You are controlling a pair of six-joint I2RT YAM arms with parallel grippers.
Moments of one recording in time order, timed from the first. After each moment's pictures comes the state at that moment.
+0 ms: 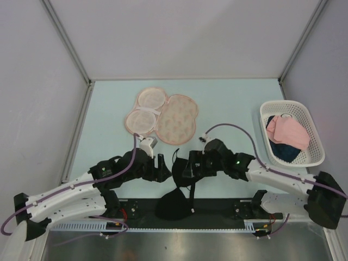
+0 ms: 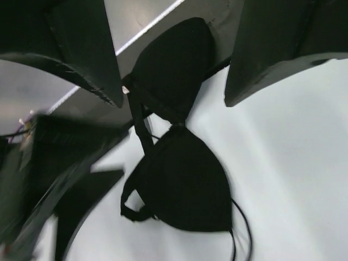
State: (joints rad) left arm -1.05 0.74 0.68 -0.62 -0.14 -0.77; right arm 0.99 1.18 0.64 -0.25 -0.21 0.86
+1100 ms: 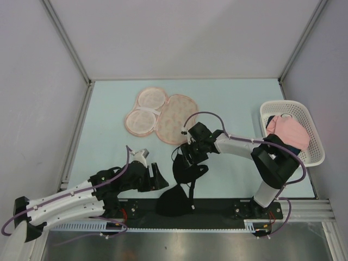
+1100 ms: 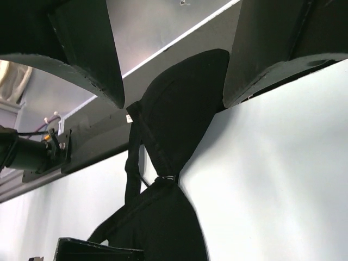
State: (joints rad) left arm -1.10 0.62 0.44 -0.60 -0.08 -1.13; right arm 0.76 1.70 0.98 -0.41 -0.29 0.30
